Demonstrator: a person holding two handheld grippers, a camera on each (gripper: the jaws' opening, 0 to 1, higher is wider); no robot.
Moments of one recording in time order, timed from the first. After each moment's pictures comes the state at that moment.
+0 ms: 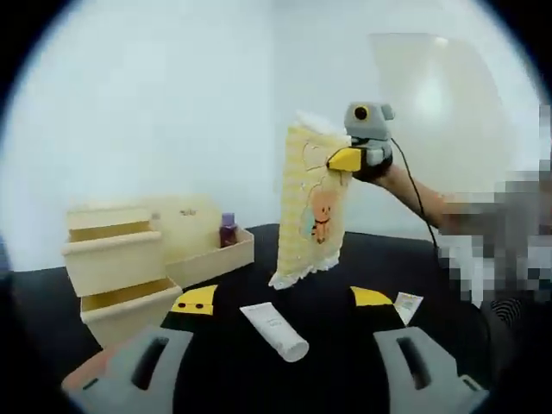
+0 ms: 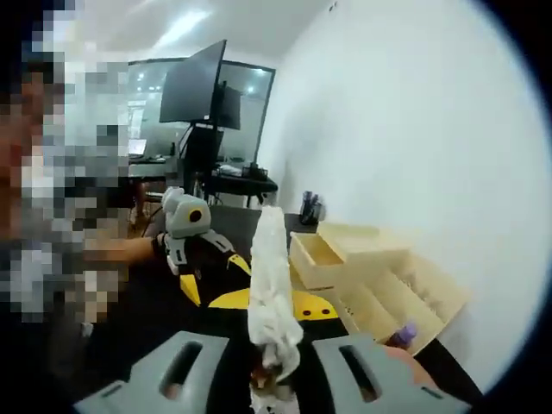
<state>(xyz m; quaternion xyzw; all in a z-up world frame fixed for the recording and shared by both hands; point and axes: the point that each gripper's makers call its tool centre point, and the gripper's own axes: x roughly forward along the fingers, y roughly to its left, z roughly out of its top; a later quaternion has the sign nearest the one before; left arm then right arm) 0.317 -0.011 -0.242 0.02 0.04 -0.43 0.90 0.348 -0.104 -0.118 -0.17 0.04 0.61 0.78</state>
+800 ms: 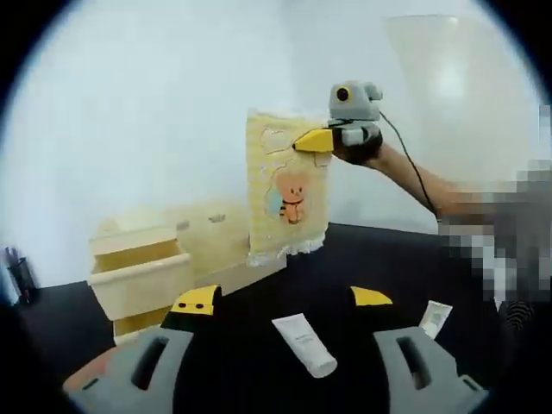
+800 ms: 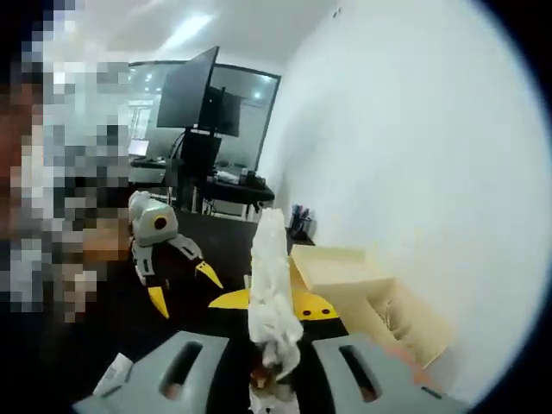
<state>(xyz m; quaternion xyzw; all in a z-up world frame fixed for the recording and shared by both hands) 0.346 -0.006 -0.221 0.05 0.06 -0.35 0.93 0.423 -0.083 -0.076 -0.17 0.02 0.62 0.76</state>
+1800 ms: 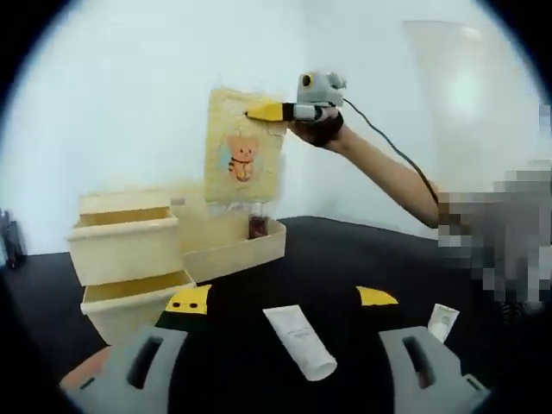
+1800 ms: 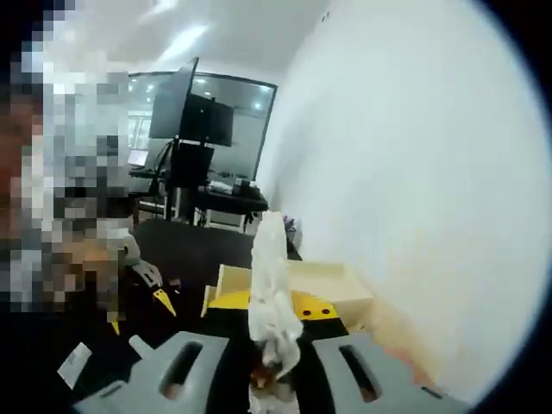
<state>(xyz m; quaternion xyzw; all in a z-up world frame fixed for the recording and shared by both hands) 0.356 -0.014 -0.249 0.00 0.07 -0.34 0.94 0.511 -0.065 -0.066 -0.16 0.00 0.63 0.76</state>
